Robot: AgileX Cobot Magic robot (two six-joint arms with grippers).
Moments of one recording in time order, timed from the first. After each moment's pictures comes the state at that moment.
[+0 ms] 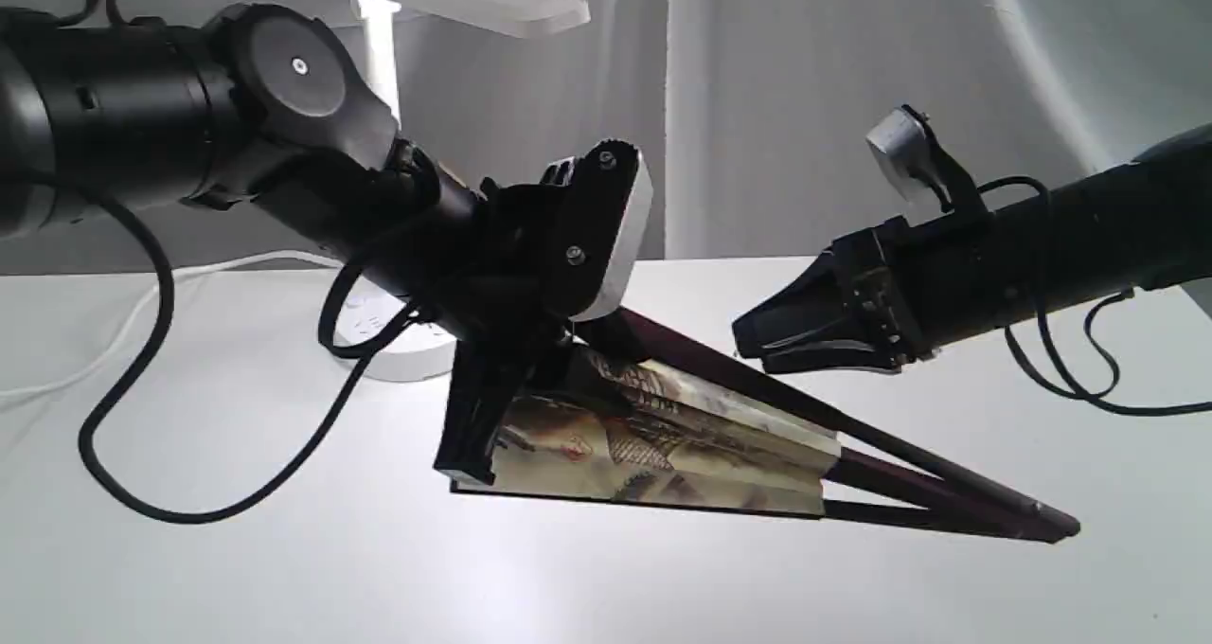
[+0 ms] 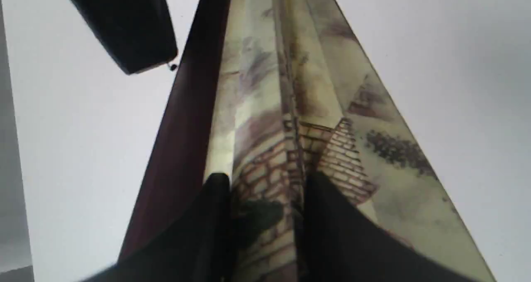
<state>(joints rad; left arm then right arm) -0.52 1.88 -1.49 -0.62 0.85 1.80 0.01 1.99 -1.35 1.20 1.22 -1.06</state>
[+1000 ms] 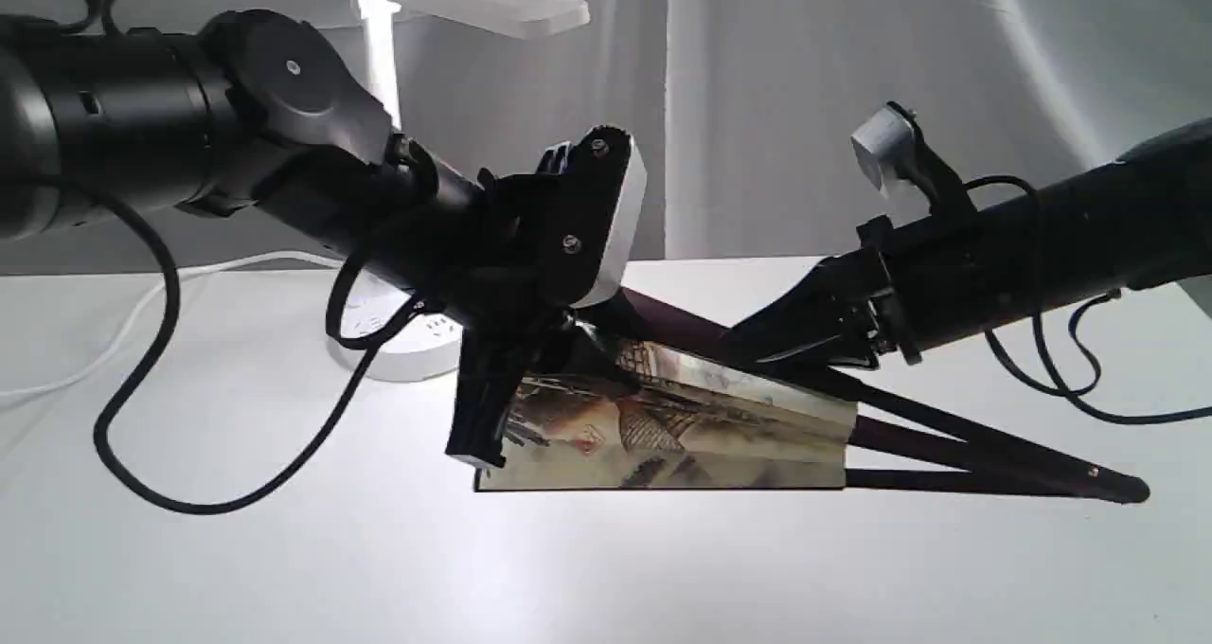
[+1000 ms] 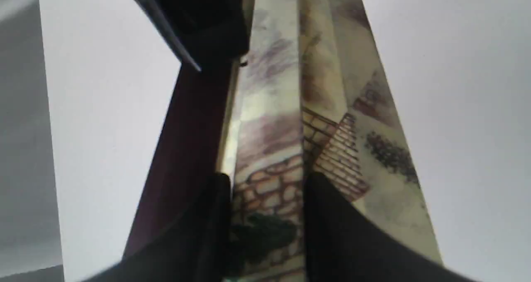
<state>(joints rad) -0.51 1.89 -1.49 -0.69 0.81 1.87 0.03 1.98 -1.35 1.21 1.28 -1.19</state>
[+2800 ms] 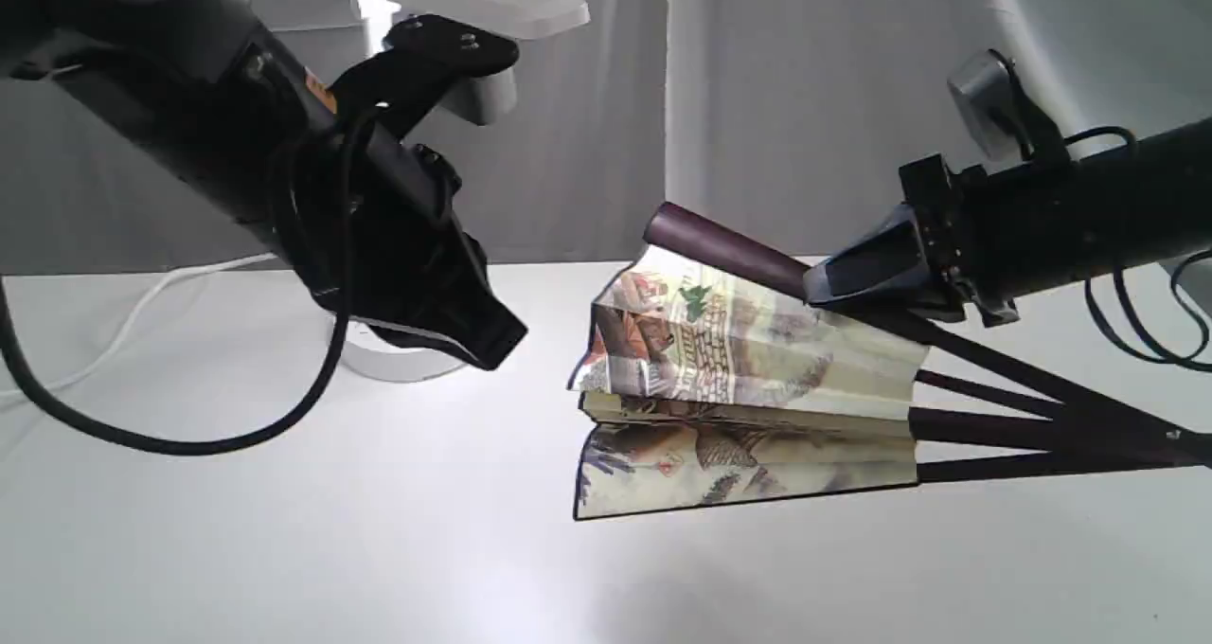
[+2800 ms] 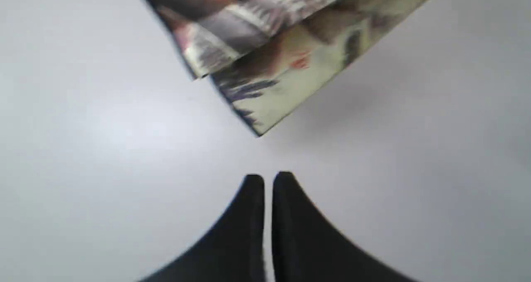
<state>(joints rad) -0.51 1.69 -1.49 -0.26 1.03 0.40 -0.07 1.89 -1.35 1.17 1.21 -0.88</state>
